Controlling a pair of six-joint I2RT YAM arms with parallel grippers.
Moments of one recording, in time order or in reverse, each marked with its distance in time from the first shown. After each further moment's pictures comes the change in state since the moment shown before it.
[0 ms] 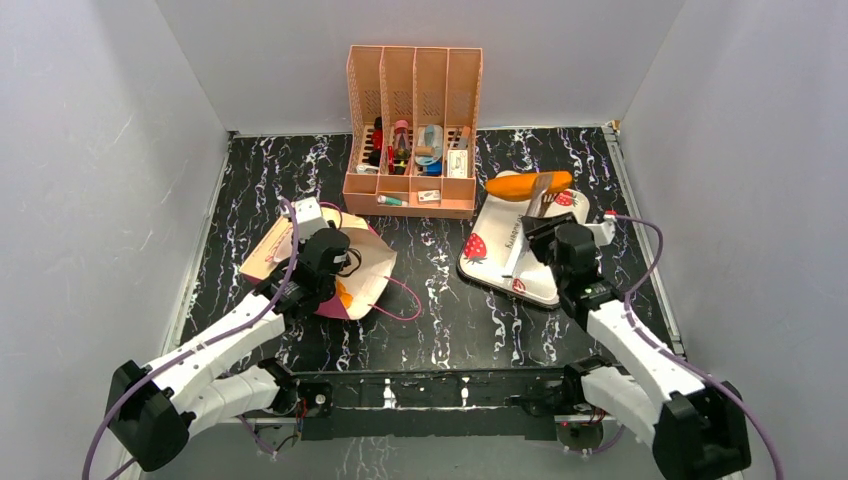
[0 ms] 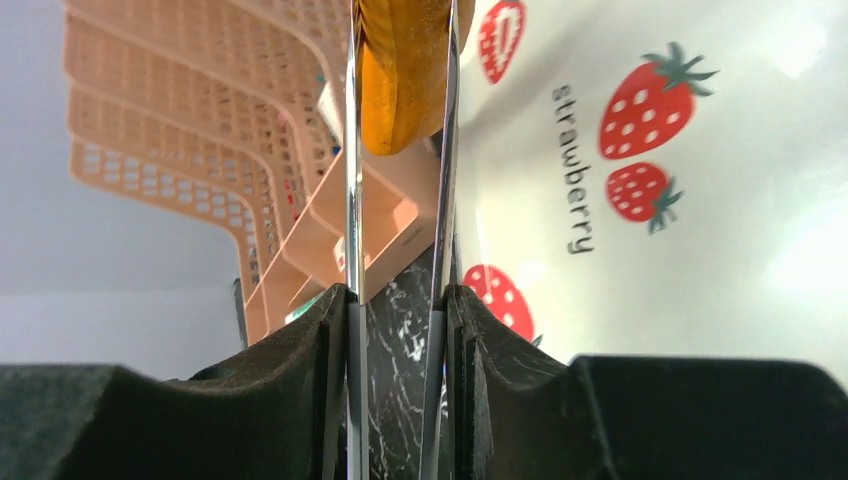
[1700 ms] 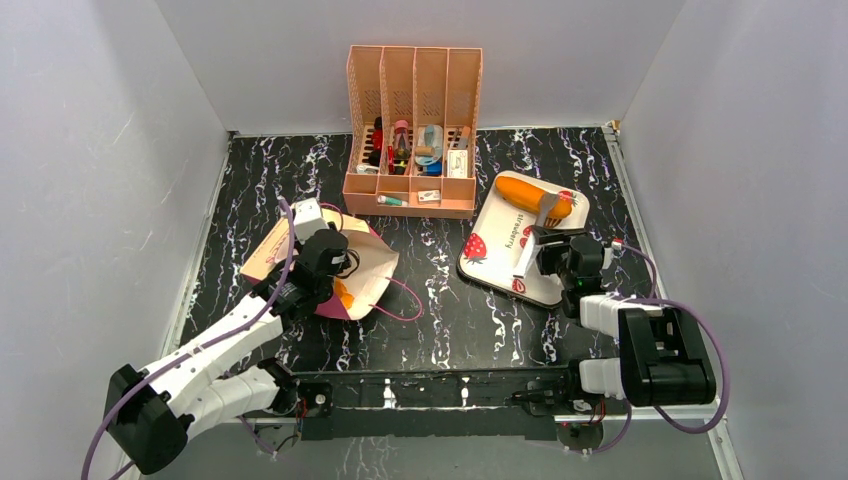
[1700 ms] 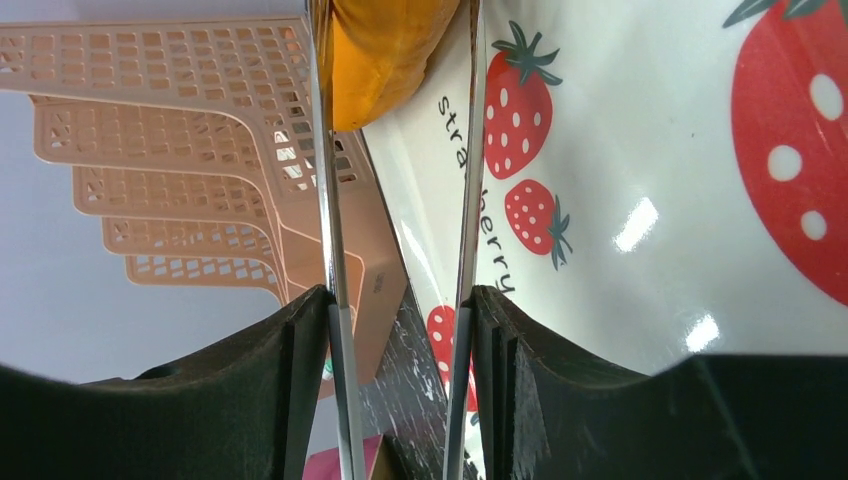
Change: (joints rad) left arm 0.000 -0.019 0.002 -0.023 0.043 0.000; right arm -0.330 0.425 -0.208 0.550 -0.317 0.276
